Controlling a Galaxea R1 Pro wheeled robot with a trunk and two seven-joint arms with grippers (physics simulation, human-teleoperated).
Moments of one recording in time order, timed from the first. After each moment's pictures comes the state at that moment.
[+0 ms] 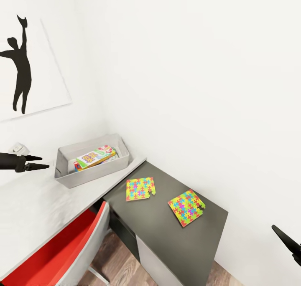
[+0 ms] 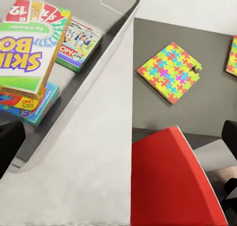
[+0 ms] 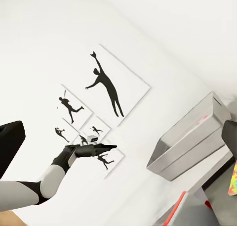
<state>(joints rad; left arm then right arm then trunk) -1.06 0.67 0.24 -0.78 -0.45 0.46 -1.56 0.17 -0.24 -0.68 -1.55 -0.92 0.68 1.45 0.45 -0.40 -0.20</state>
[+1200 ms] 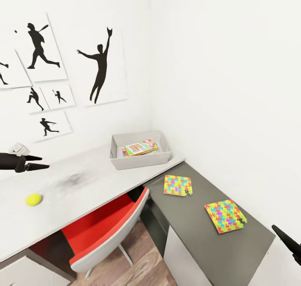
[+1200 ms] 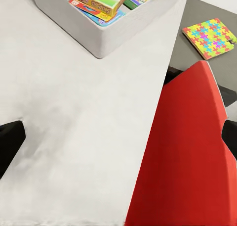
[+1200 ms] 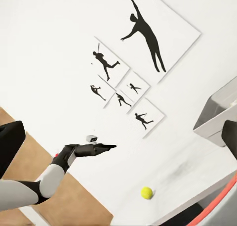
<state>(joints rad) -1.06 0.67 0.24 -0.78 -0.45 0.46 -1.56 0.17 -0.24 -0.68 -1.56 -0.92 0.68 1.45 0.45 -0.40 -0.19</state>
